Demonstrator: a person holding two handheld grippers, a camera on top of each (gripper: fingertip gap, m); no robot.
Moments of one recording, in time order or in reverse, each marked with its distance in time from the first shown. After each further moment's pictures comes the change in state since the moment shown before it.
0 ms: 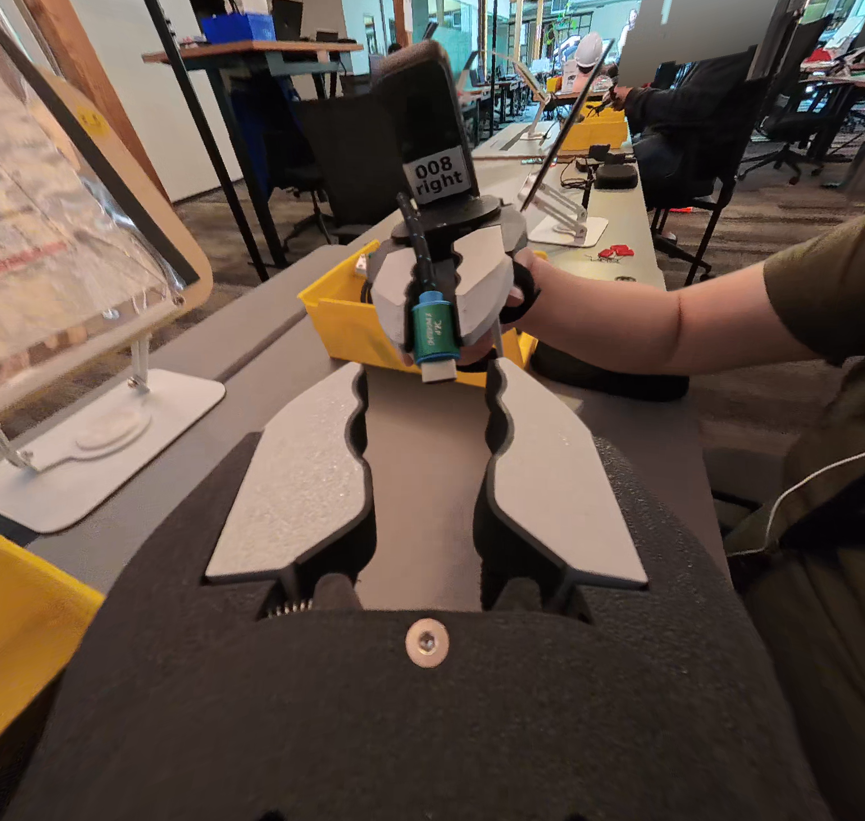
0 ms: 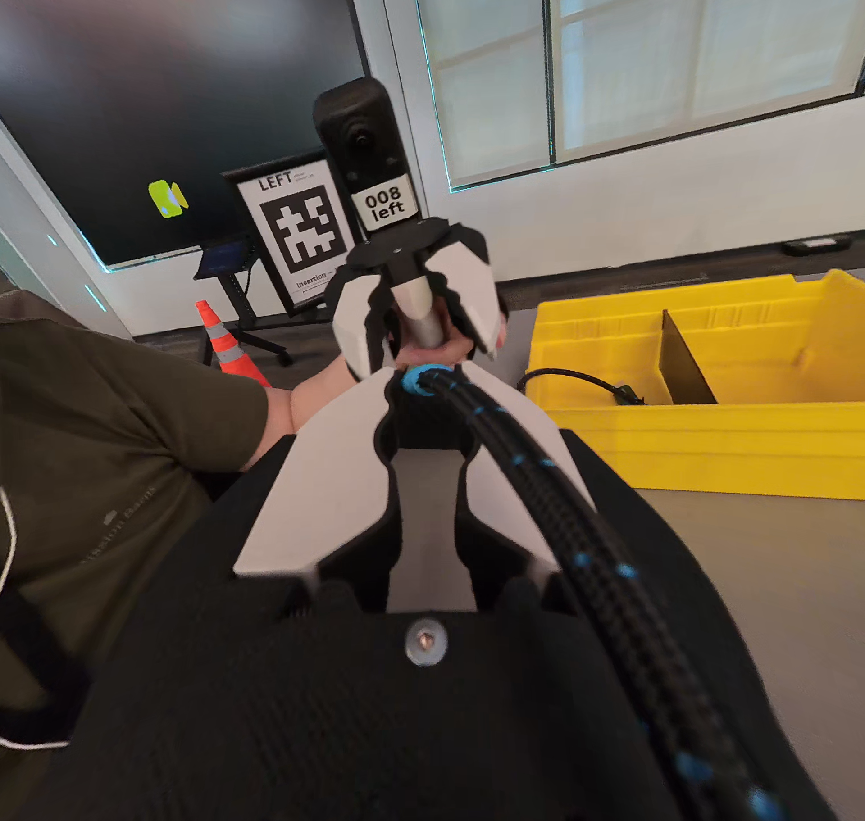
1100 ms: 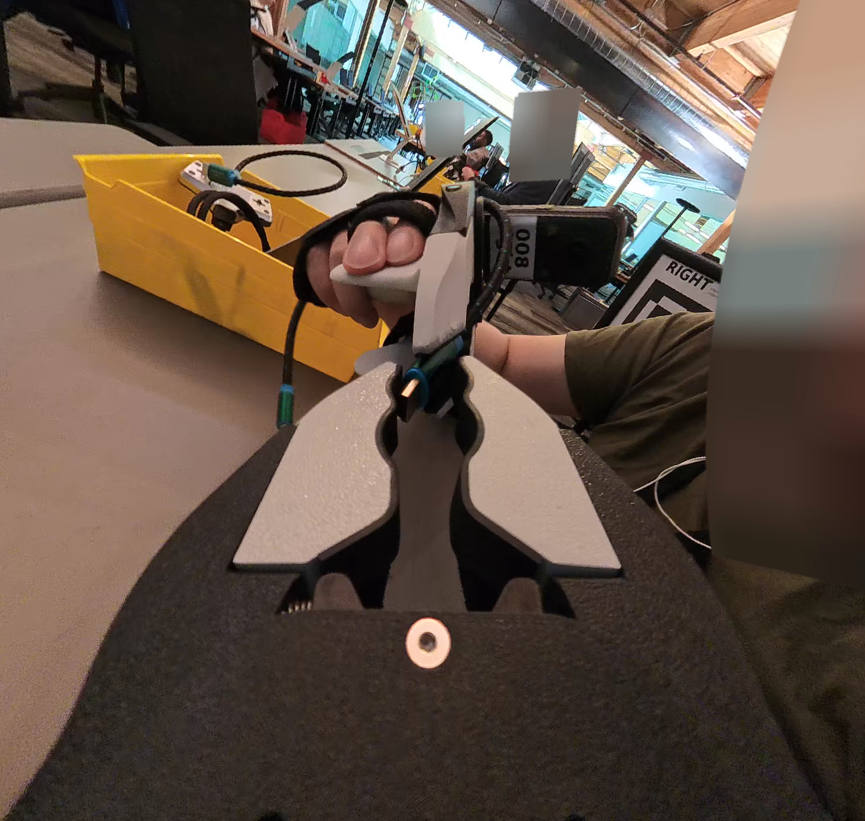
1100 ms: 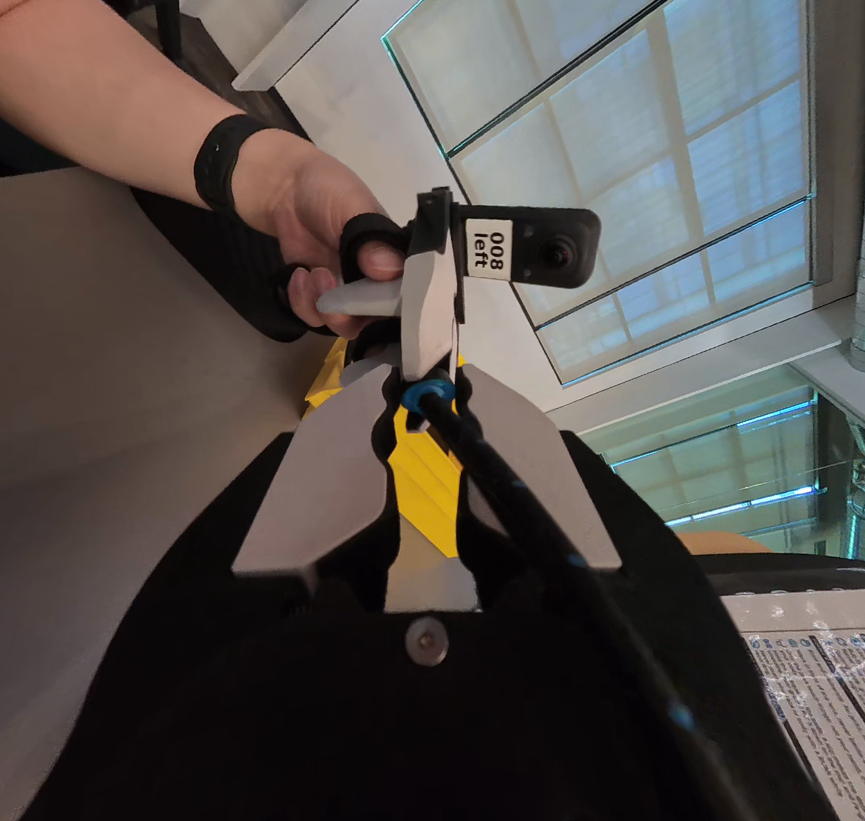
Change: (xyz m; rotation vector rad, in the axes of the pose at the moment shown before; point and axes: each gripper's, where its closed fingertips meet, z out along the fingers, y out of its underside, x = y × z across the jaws) left arm 0.030 0.023 0.018 0.029 0.339 -0.519; right arm -0.017 0.031 0.013 -0.211 0.233 -1.219
